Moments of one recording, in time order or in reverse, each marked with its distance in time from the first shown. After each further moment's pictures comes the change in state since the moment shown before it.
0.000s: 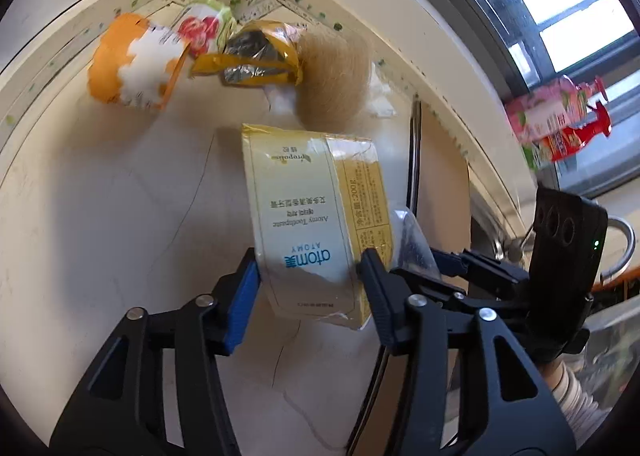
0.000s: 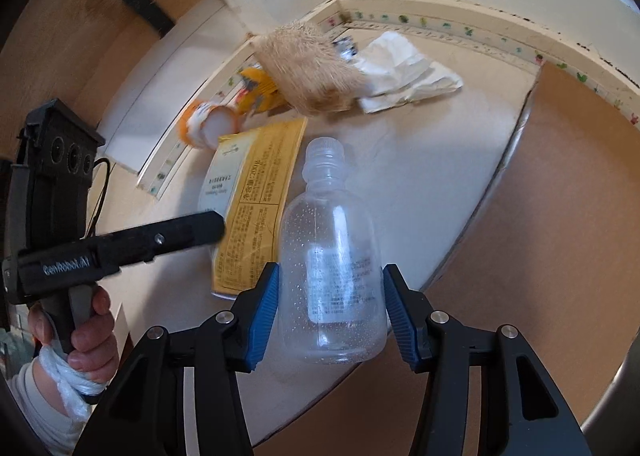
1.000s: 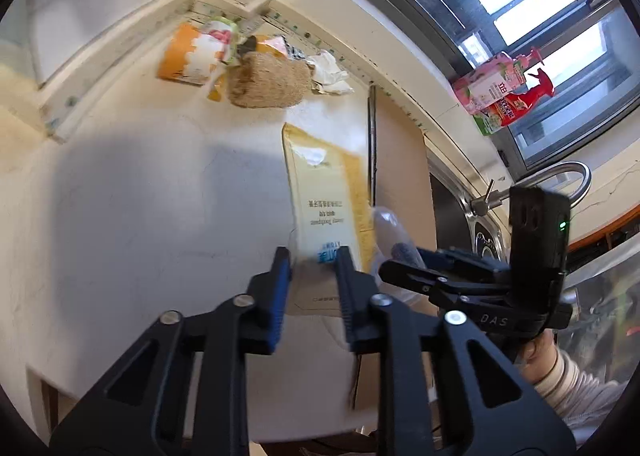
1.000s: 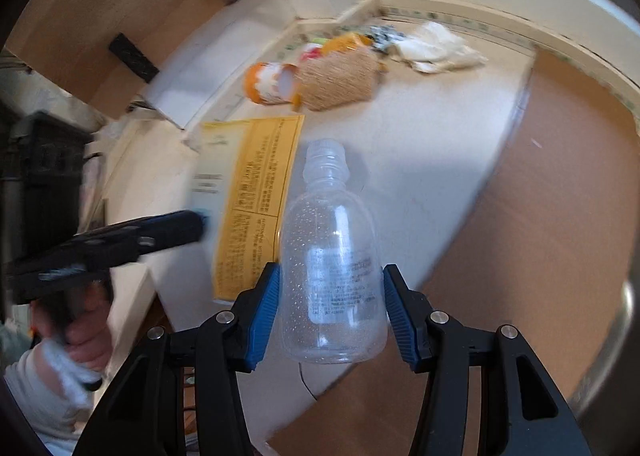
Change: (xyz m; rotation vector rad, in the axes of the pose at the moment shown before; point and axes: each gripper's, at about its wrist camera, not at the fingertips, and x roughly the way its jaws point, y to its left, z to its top) left arm -0.107 0.019 -0.091 0.105 -0.051 -0.082; right arm -0.038 0.073 -0.086 0.071 -0.033 -0.042
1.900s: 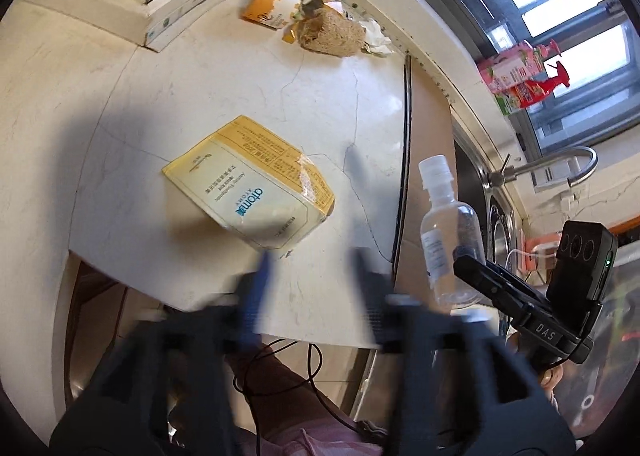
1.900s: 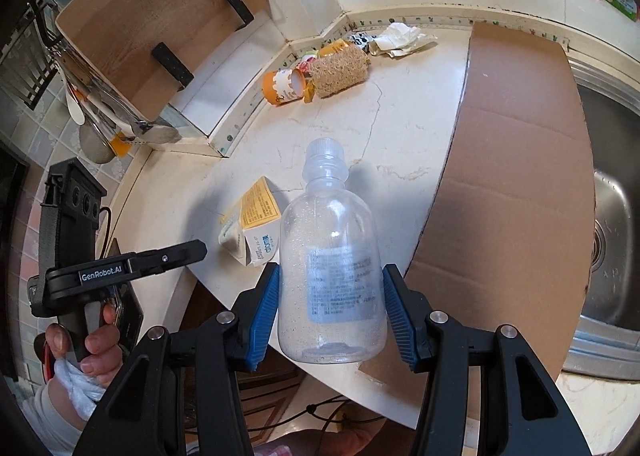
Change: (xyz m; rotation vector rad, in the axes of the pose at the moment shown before) left arm -0.060 0.049 -0.067 -0.090 0.090 0.061; right arm -0.053 0.062 -0.097 0.144 -0.148 -0.032
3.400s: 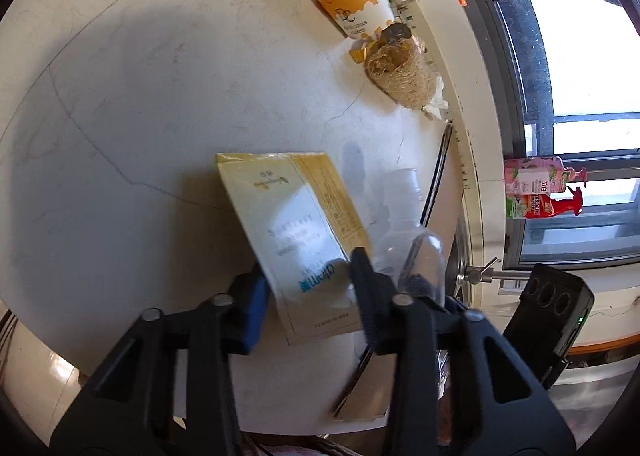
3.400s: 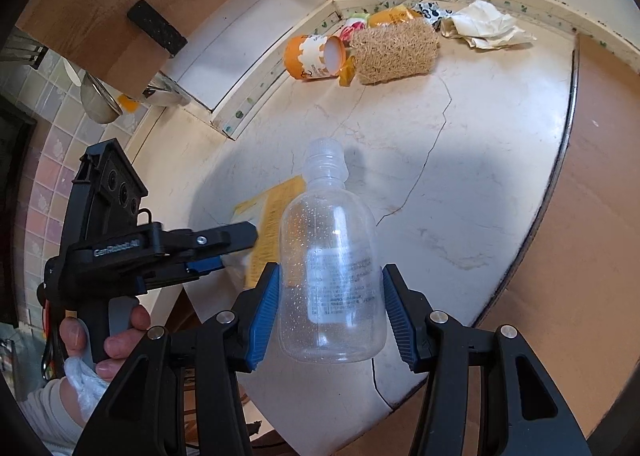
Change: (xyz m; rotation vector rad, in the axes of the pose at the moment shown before) left arm 0.095 0.038 0.051 -0.389 -0.049 -0.118; right arm 0.108 0.001 0.088 -0.155 0.189 0.103
